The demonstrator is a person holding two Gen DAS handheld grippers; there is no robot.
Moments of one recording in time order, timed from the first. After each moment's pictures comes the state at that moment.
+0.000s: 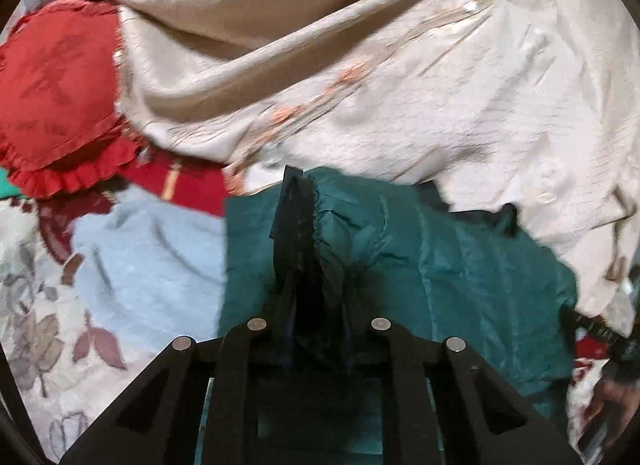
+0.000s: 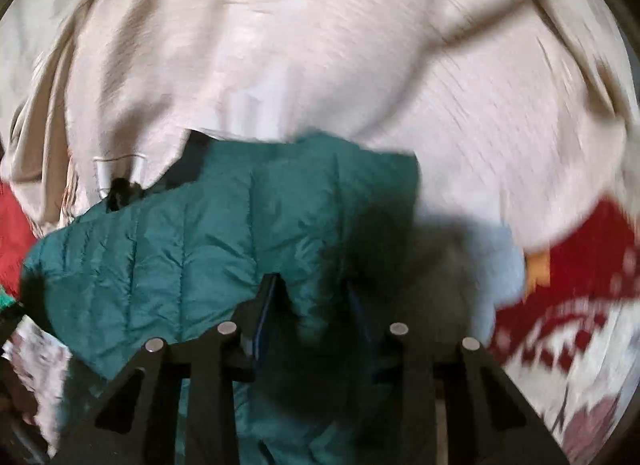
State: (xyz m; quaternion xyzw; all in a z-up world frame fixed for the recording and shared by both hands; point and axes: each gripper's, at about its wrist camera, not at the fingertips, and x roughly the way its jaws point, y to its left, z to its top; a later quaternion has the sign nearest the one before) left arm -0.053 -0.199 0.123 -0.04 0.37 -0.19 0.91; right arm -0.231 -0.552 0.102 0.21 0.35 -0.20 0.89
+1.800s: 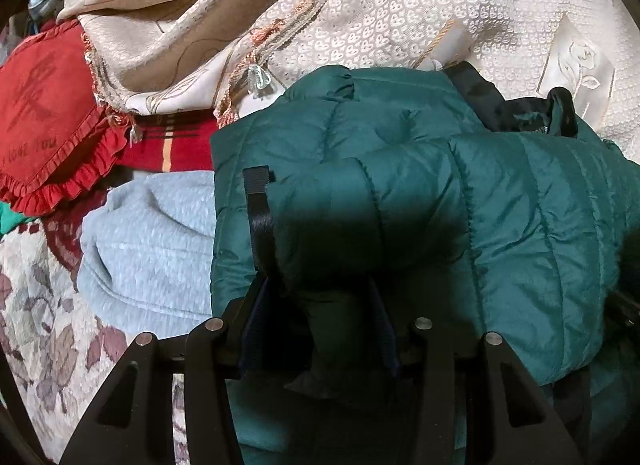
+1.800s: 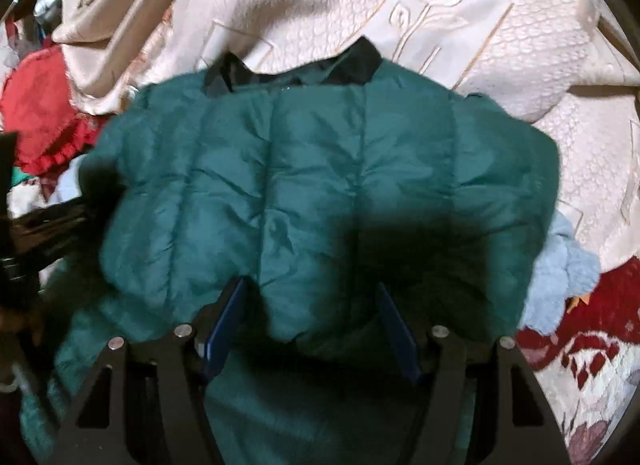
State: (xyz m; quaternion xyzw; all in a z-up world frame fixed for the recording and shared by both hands) left arm -0.041 -0.232 0.069 0.09 0.40 -0.15 0.90; right arm -0.204 -0.443 0.068 0.09 0.42 -0.11 0.90
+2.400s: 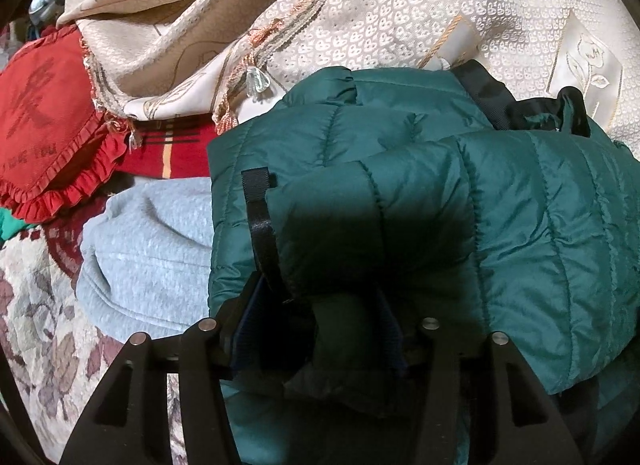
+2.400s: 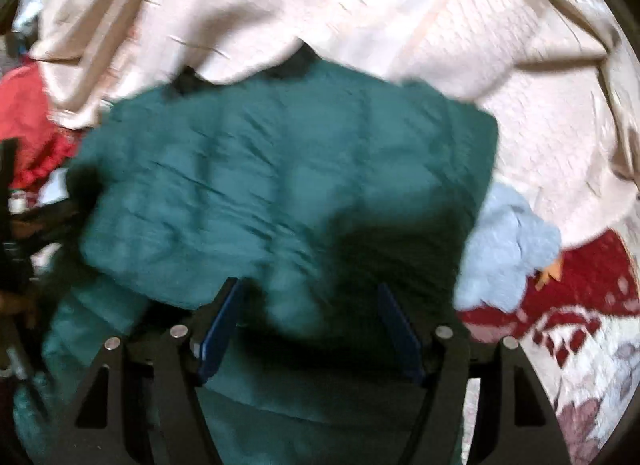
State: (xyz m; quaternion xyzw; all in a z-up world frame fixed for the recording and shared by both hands) left arm -0.035 -0.234 0.065 0.10 0.40 -0.14 0.90; right arm -0.246 -0.468 0.068 0.11 0.42 -0.17 0.89
